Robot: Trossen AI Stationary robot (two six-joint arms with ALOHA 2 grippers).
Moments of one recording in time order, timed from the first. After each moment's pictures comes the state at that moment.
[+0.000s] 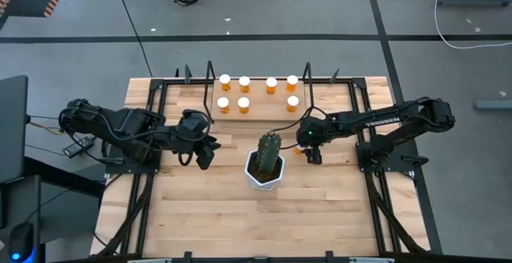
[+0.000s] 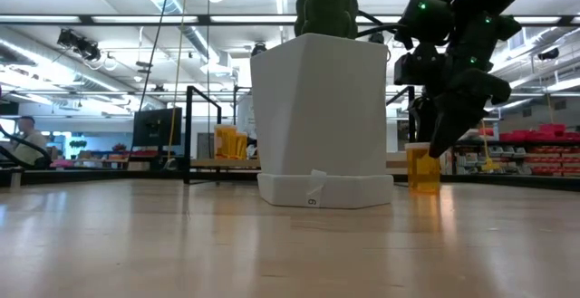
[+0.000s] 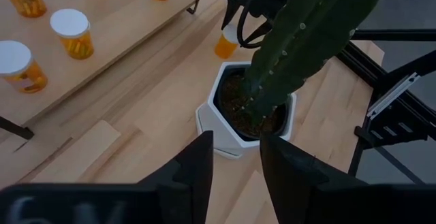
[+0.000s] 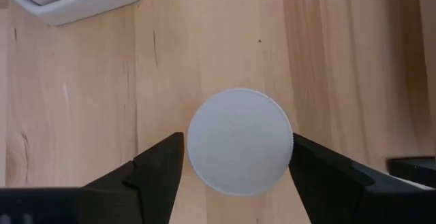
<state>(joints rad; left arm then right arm) -0.31 1.24 1.43 -0.98 -0.42 -0.90 -0.13 1.32 0.68 -0.47 -0.01 -0.05</state>
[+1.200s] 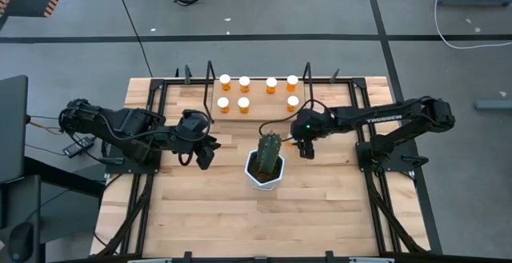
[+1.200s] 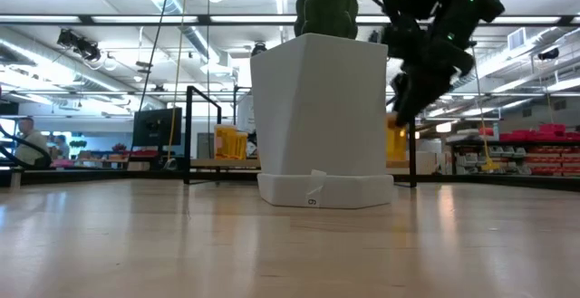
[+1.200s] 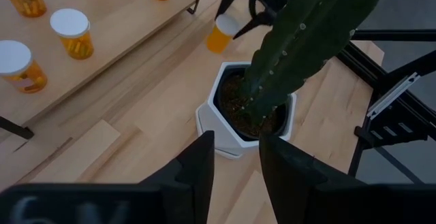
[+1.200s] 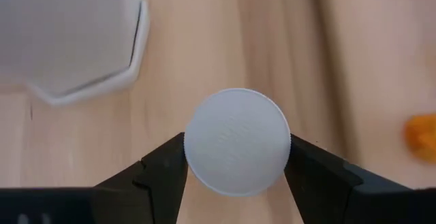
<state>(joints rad) -0.31 1.24 1.43 -0.98 -0.42 -0.90 -0.13 1.32 0.80 -0.47 0.03 -0.05</state>
